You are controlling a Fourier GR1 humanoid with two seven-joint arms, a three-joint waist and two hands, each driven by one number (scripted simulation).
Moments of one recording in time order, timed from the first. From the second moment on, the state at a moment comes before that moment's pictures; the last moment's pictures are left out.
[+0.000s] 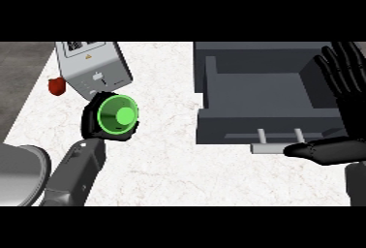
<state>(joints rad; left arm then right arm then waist) -0.62 0.12 0.32 -0.42 0.05 -0.15 -1.03 -0.27 -0.23 -0.15 -1.85 -0.14 0.19 0.13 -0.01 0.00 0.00</state>
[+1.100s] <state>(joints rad) -1.14 0.00 0.04 -0.72 0.14 0.19 -0.38 -0.25 -0.23 -0.16 -1.82 -0.11 0.20 0.07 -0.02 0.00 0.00</state>
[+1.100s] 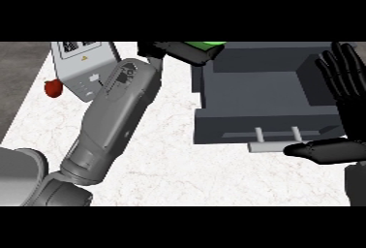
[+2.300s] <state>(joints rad) -1.31 0.00 -0.32 -0.29 0.31 0.27 -0.23 -0.40 -0.21 -0.10 -1.76 -0.13 0.23 0.06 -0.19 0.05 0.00</state>
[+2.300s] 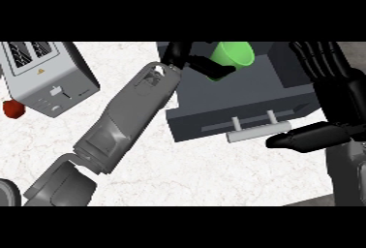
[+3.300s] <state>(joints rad) -1.27 0.00 -0.25 -0.38 0.60 0.29 -0.48 -0.36 -0.37 0.16 -1.77 -0.17 0.63 0.19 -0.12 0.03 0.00</state>
